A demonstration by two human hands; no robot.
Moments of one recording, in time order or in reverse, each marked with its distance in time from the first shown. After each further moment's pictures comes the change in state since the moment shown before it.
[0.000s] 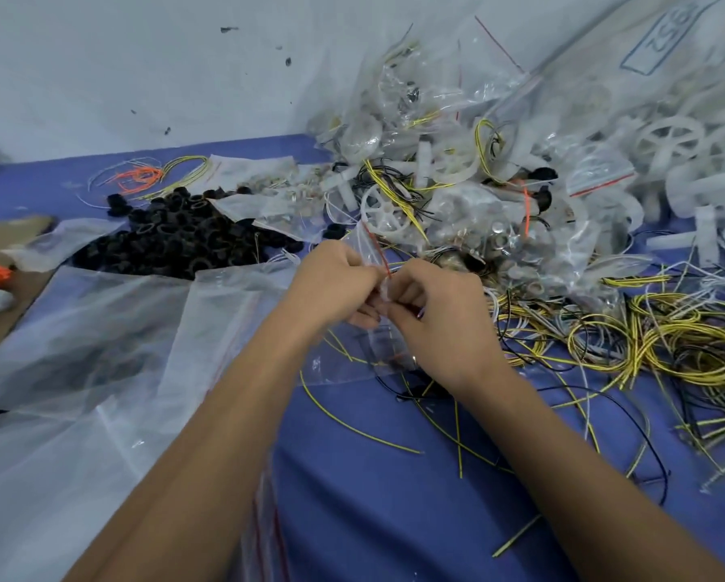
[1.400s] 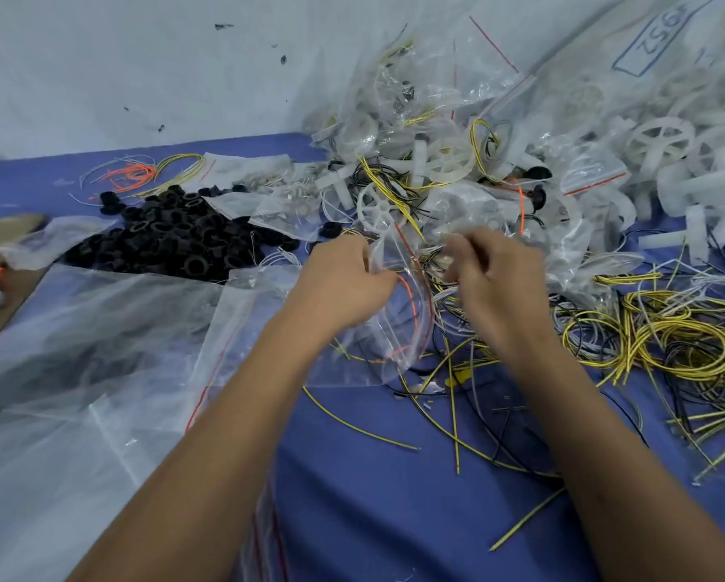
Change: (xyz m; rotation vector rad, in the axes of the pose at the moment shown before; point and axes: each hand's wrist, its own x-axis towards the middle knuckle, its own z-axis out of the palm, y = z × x) left_hand 0.000 0.005 0.006 0.458 0.140 0.241; right_hand 0.017 0.021 -0.039 -0.015 0.165 0.192
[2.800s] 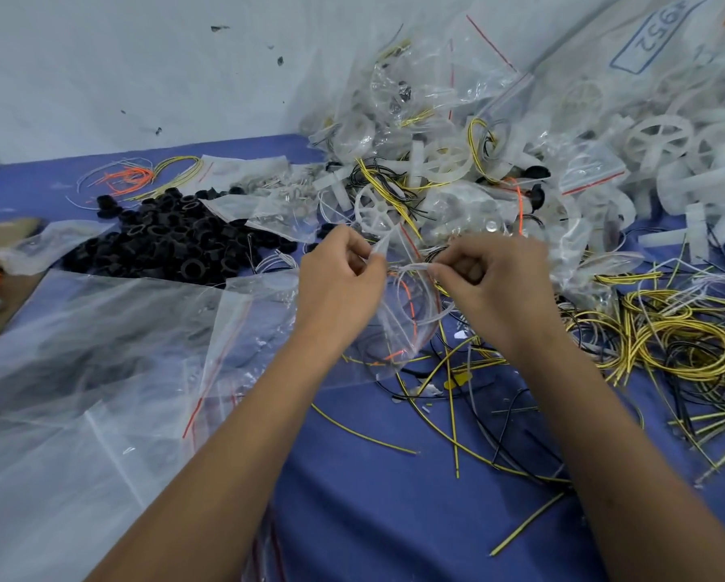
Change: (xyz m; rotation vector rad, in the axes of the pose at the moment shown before) left_hand -0.002 -0.011 0.028 -0.403 0.305 0.045; right_hand 0.002 0.007 -0.007 -0.024 -0.067 -0.181
